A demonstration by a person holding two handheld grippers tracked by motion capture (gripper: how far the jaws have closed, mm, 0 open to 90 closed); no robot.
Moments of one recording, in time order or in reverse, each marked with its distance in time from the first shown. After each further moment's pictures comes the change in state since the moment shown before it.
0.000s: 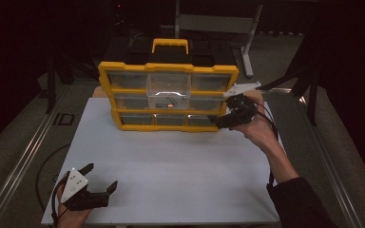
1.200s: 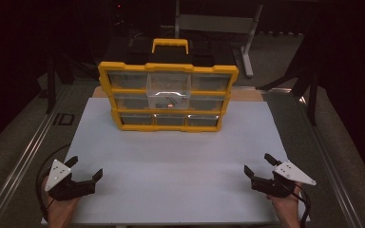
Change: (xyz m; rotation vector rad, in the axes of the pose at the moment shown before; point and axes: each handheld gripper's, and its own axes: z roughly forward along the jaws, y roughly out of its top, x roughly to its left) left arm 0.047 -0.006 -0.002 -0.026 0.101 -0.099; right arm 0.037 -0.229 -0.048 -0.384 -0.212 0.208
